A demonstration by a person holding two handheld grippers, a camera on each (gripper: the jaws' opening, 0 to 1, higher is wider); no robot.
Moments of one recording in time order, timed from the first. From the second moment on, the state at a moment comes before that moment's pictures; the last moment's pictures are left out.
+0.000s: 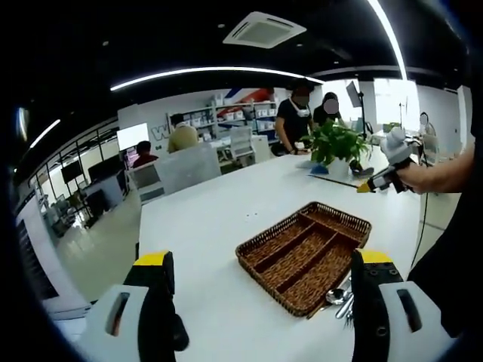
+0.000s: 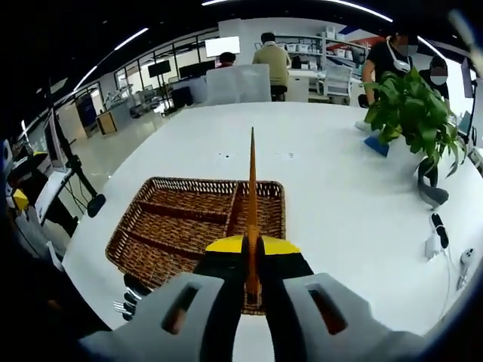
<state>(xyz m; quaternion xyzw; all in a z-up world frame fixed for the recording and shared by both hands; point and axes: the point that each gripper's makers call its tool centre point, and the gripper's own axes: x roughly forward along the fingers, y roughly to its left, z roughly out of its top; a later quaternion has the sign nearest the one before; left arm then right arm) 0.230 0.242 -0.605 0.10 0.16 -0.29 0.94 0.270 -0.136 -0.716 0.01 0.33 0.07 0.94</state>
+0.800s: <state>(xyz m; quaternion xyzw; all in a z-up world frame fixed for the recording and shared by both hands) 0.227 0.250 -0.609 0.11 0.17 -0.28 0.94 0.266 -0.129 -0.777 0.02 0.38 0.06 0.92</state>
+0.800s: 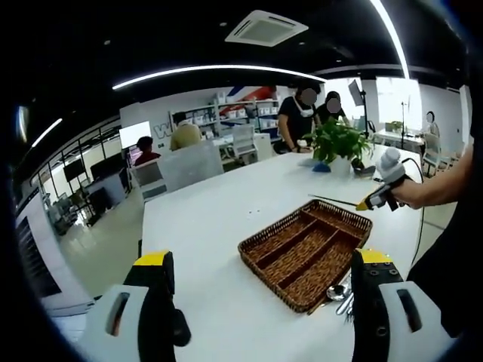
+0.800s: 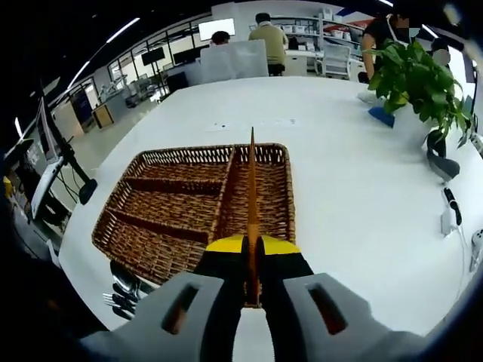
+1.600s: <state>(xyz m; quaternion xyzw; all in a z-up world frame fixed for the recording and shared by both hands) 0.218 0.259 -0.611 0.11 0.17 -0.28 0.94 0.267 -0.121 -0.822 0.03 0.43 0.06 0.90</state>
